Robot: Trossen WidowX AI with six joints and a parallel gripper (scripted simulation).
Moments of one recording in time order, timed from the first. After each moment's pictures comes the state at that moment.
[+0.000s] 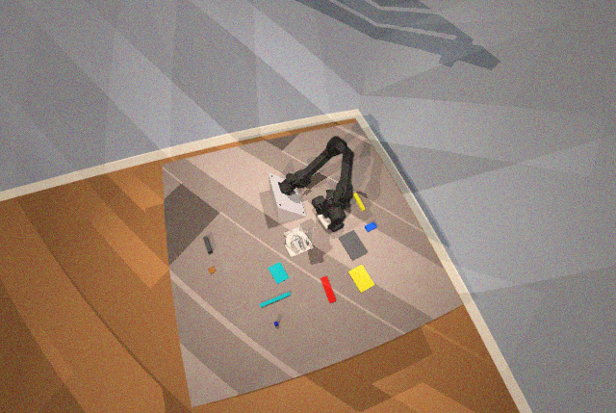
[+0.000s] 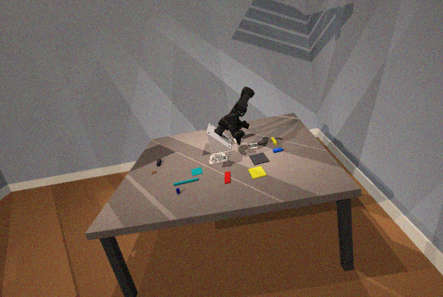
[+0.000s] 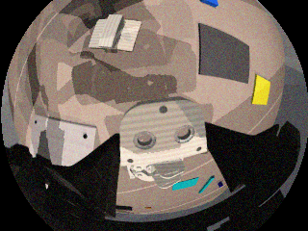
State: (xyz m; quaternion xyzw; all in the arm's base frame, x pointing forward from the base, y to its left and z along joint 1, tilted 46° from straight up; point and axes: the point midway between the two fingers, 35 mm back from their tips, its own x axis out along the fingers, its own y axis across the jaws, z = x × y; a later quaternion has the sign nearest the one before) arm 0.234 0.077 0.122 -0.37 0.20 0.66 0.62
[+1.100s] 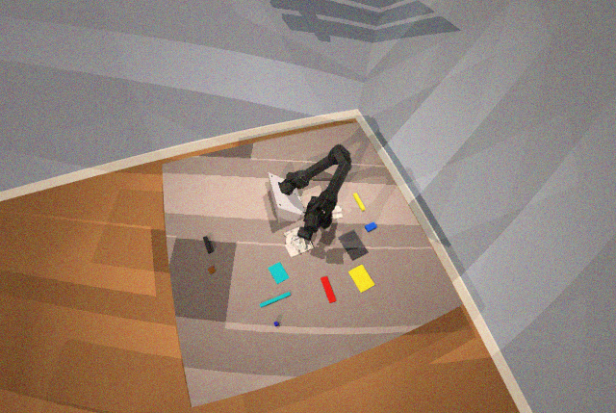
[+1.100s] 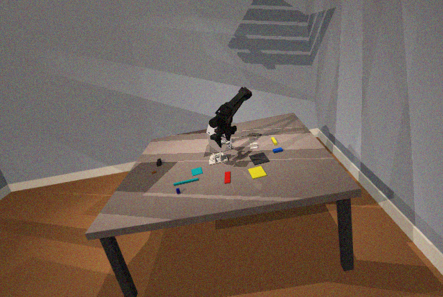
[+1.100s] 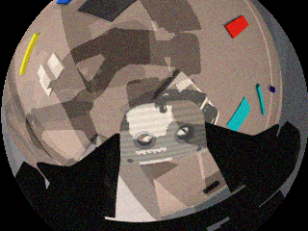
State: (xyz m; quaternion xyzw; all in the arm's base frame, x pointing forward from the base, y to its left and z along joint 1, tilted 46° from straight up) arm 0.247 0.014 0.062 -0.06 0.47 0.51 0.72
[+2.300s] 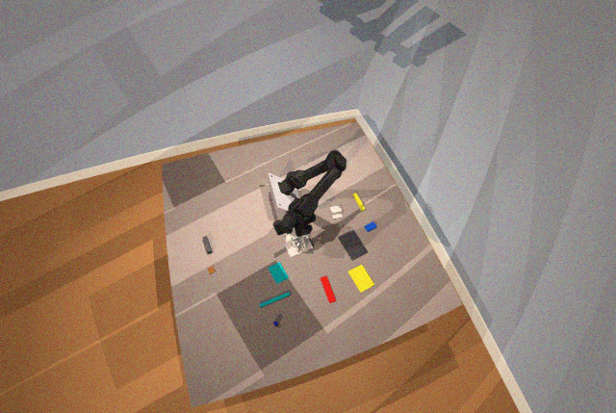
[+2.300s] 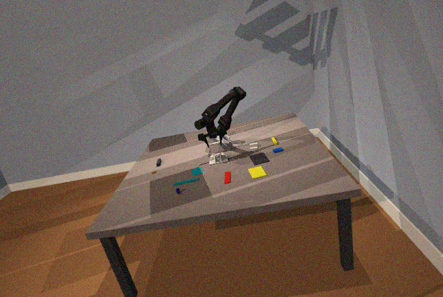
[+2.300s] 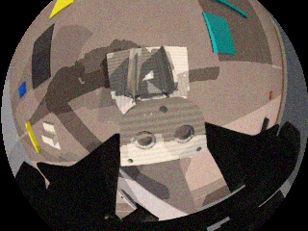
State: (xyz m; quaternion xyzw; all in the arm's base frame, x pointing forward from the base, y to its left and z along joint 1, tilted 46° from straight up) arm 0.234 -0.033 0.012 0.23 0.62 0.32 0.68
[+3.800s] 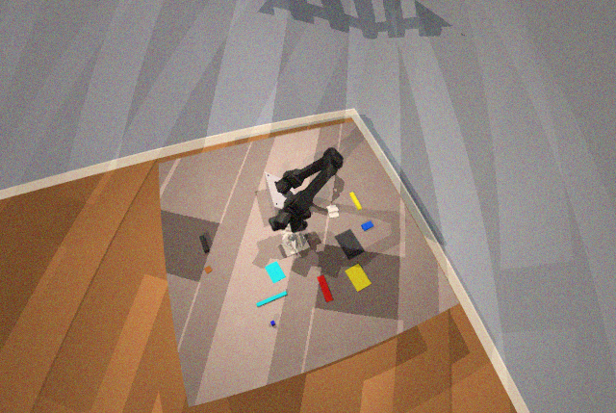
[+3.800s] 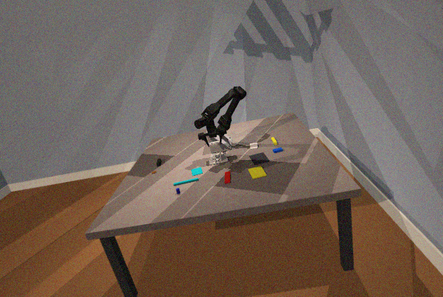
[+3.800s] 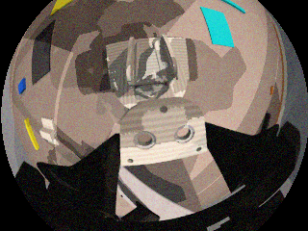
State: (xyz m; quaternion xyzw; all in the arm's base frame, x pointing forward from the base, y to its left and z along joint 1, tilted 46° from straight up) arm 0.218 -0.033 0.011 0.24 0.62 0.31 0.68
